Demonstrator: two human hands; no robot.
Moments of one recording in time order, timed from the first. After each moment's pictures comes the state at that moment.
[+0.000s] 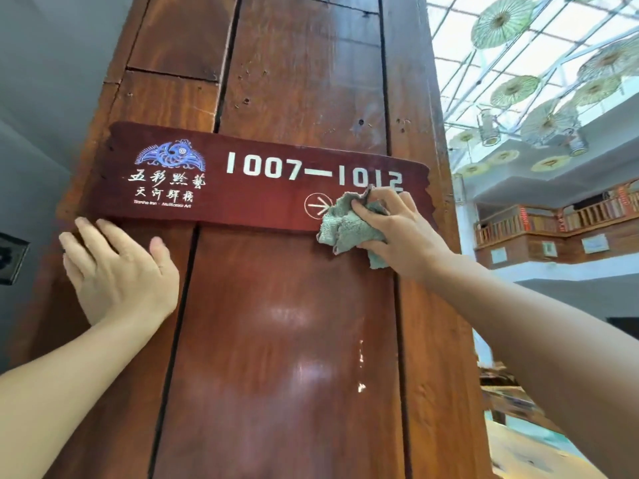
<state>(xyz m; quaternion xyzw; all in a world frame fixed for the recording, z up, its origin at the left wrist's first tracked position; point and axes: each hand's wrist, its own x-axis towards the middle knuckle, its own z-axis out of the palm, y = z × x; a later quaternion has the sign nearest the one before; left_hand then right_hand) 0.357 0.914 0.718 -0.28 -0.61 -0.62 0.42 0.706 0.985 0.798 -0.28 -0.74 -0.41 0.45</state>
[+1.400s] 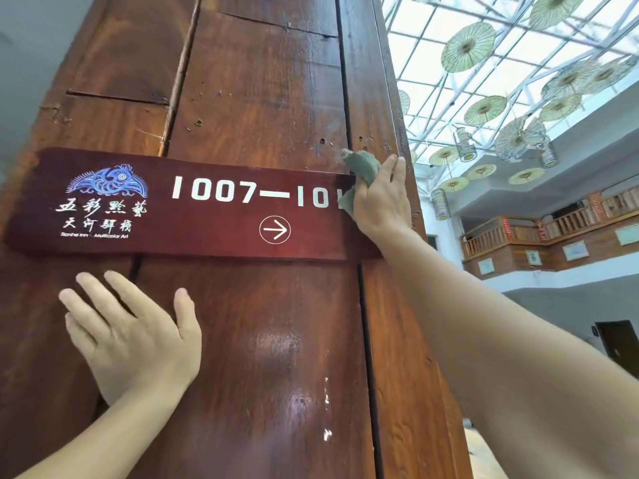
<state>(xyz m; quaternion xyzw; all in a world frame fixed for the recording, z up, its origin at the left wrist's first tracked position) 0.436 0.960 0.696 -0.30 -0.57 -0.62 0.44 0.707 1.010 0.877 -0.36 -0.59 -0.15 0.70</state>
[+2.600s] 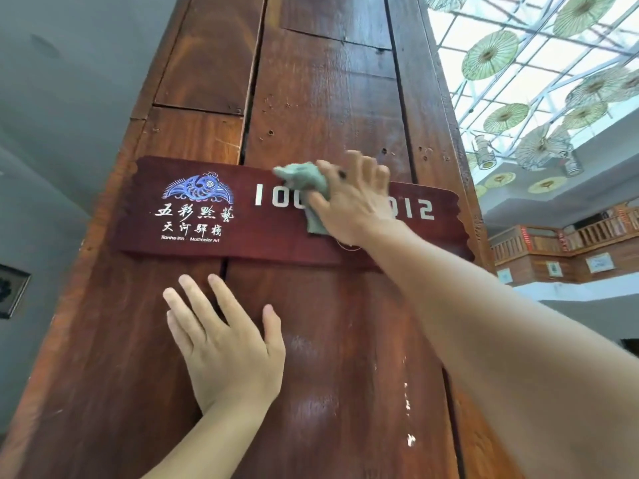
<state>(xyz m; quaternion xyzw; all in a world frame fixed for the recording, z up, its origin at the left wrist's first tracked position) 0.424 0.948 0.683 -0.37 -0.59 -0.59 0.41 0.582 0.966 0.887 -0.33 -0.63 -0.46 0.53</state>
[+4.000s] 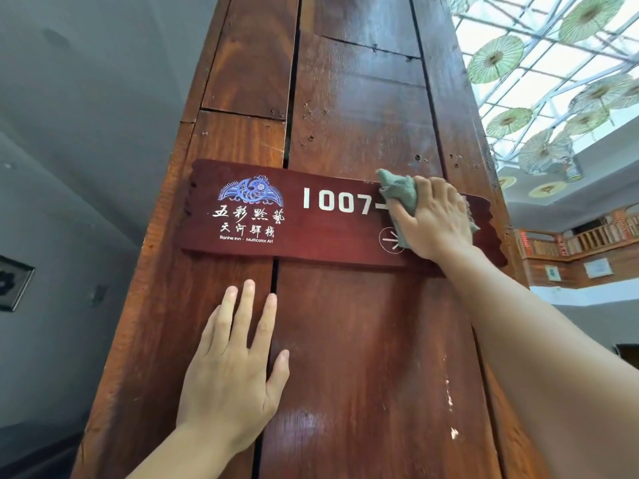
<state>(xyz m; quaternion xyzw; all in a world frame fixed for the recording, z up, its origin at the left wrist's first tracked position) 0.342 0.905 0.656 -0.52 -0.56 -0.36 0.53 0.623 0.988 0.873 -0.41 -0.57 -0.36 0.61</state>
